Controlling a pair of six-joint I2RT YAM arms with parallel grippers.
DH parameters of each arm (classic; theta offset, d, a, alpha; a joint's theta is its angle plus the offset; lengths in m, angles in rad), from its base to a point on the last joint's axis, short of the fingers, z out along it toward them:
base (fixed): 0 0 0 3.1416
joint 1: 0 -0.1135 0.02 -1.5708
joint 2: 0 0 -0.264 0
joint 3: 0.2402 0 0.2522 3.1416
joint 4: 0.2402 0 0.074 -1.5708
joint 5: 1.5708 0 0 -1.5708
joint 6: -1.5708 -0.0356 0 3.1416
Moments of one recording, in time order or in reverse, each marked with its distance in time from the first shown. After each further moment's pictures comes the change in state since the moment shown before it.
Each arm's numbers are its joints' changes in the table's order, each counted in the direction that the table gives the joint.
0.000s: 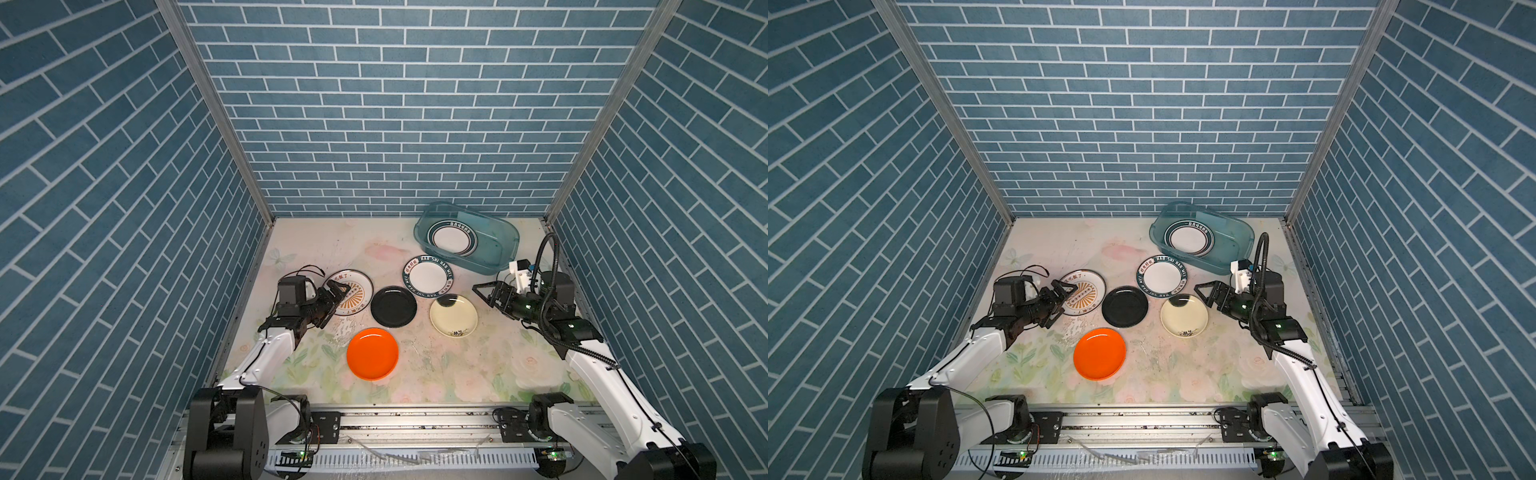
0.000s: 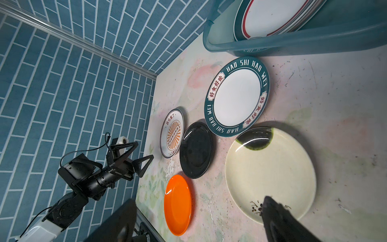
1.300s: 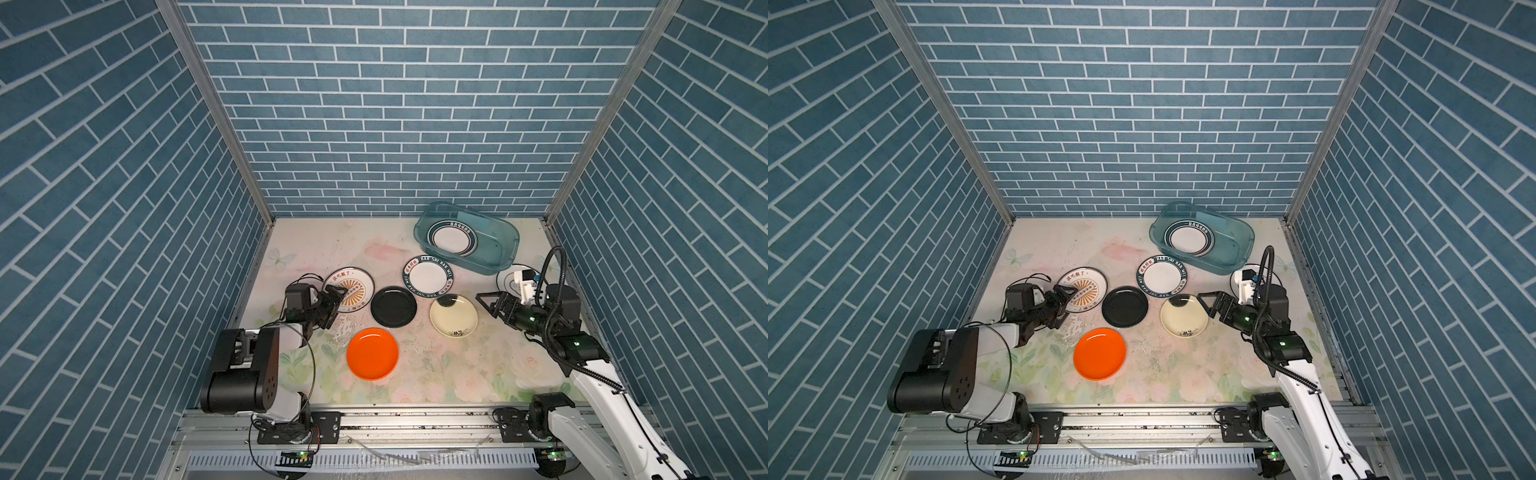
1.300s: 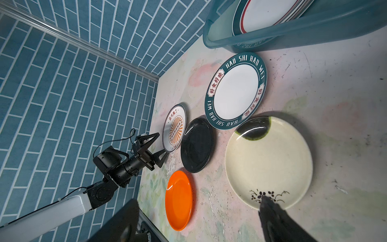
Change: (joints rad) left arm -0.023 -0.347 -0.097 -0.473 -0.030 0.133; right arm 0.000 0.140 -0.077 0.027 0.014 -0.042
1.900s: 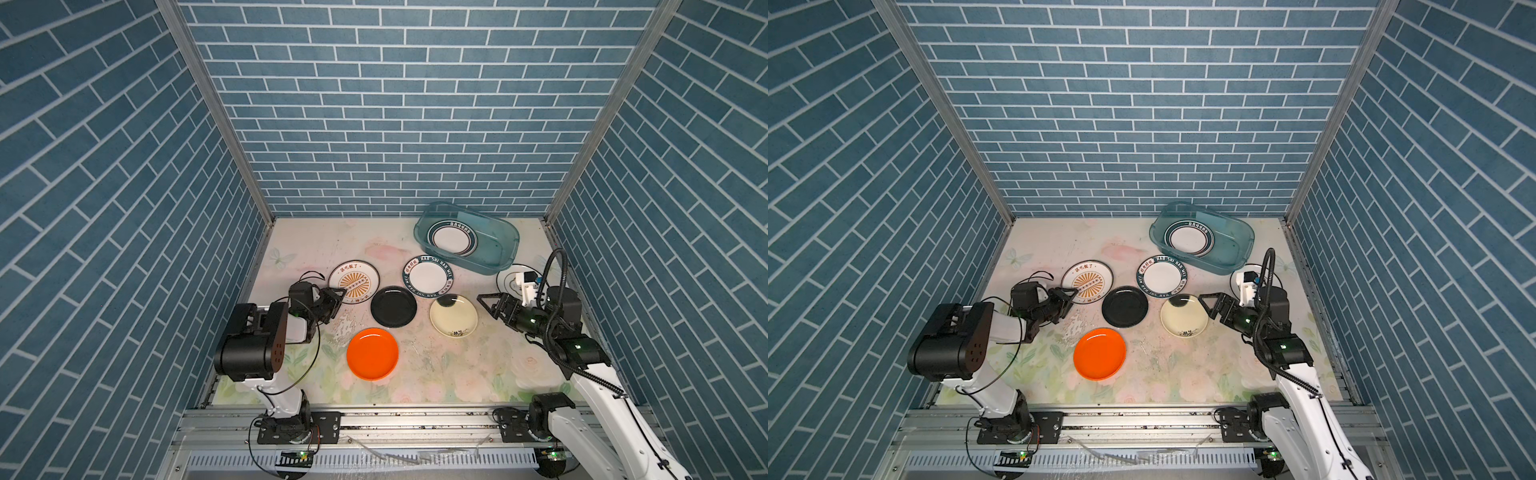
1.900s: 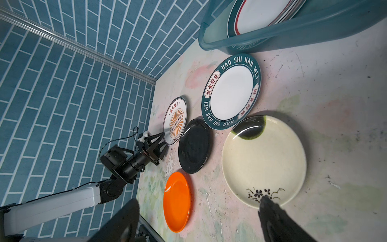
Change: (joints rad) left arm -0.001 -0.217 0.021 -0.261 0.009 0.034; right arm 0.000 0.034 -0.011 0.025 0.027 -0.002
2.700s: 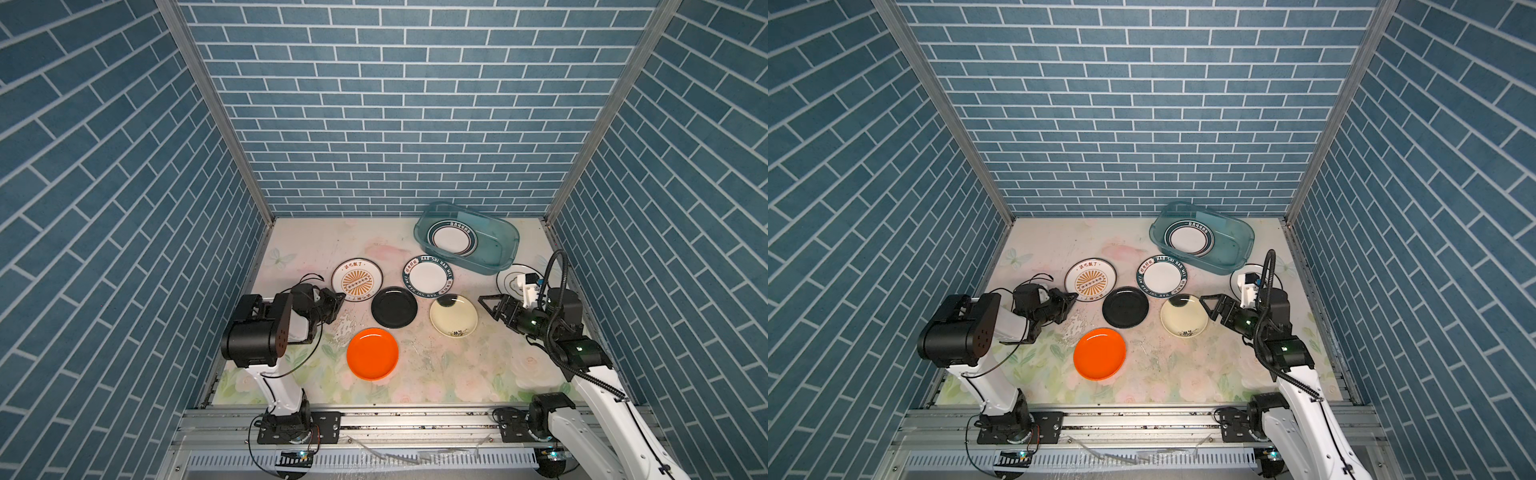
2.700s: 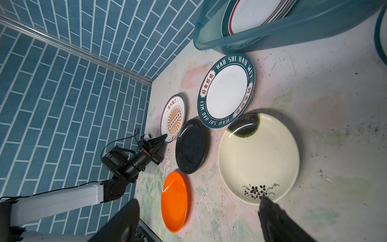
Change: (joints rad) left arm -0.005 -0.061 0.003 -0.070 0.016 0.097; right arm 0.000 0.010 0.000 0.027 0.020 0.000
